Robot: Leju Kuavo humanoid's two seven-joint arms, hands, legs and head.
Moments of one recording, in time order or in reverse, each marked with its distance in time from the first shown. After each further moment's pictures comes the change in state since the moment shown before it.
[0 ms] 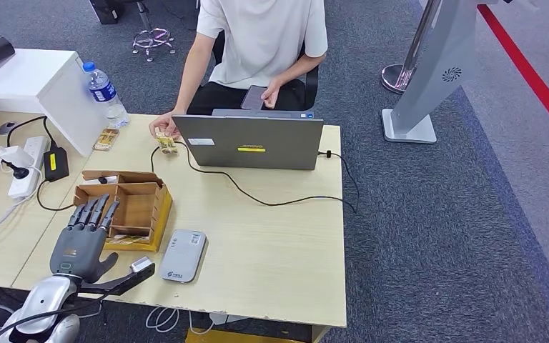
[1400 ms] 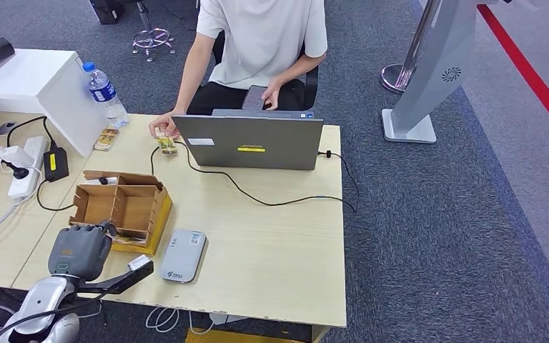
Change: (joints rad) left arm -0.001 -0.016 0.026 0.021 0.059 0.023 -0.050; right arm -0.009 0.000 -0.019 0.000 0.027 0.013 -0.002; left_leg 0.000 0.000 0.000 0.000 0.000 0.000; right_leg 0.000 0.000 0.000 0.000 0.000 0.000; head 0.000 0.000
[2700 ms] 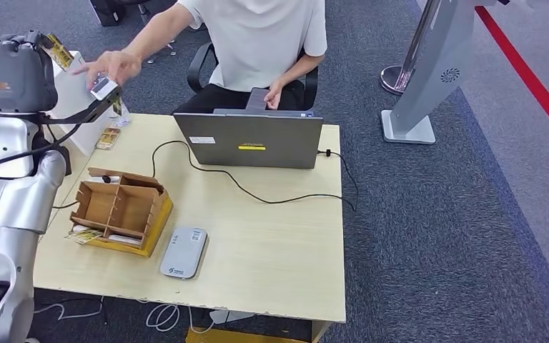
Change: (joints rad) left arm -0.890 -0.017 -0.043 0.413 -0.187 0.361 0.010; right arm -0.089 0.026 0.001 -0.004 0.156 0.064 0.043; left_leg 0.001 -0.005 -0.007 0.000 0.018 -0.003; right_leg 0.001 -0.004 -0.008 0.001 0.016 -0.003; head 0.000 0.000
